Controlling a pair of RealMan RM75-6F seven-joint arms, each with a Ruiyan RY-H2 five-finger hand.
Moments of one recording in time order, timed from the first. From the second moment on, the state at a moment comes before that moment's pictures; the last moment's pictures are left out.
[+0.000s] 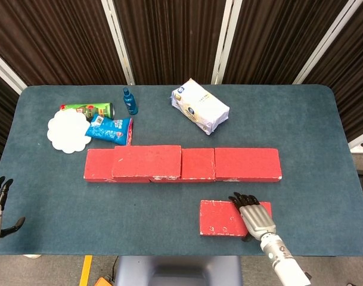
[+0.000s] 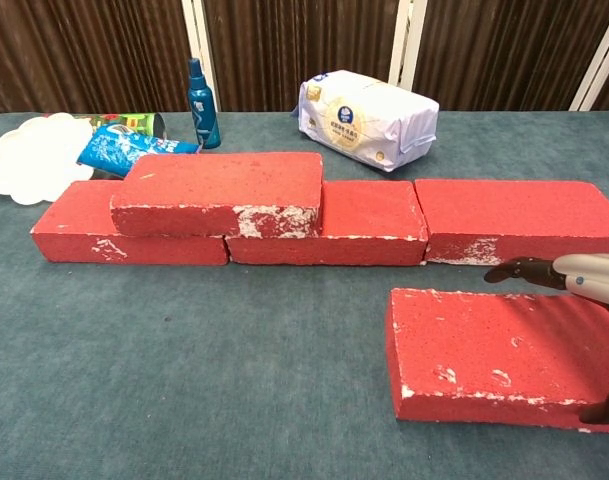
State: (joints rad) left arm -0.08 -1.06 -0.02 -1.72 1.35 1.52 0.21; right arm 0.49 -1.30 -0.03 -2.14 -0.82 1.17 -0.72
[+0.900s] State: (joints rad) left arm -0.07 -1.06 -0.04 -1.72 1.36 1.50 0.21; right arm 0.51 -1.42 -0.06 -2.06 -0.90 1.27 -0.77
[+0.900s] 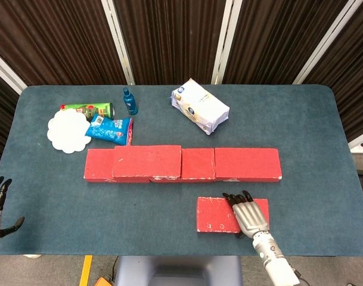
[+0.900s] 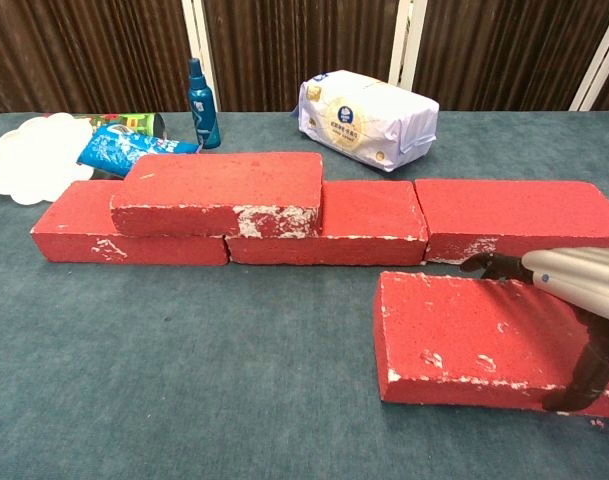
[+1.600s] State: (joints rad) left arm -0.06 -1.06 -0.05 -1.72 1.35 1.49 0.21; right arm 0.59 -1.20 0.09 -2.24 -0.81 1.23 -0.72
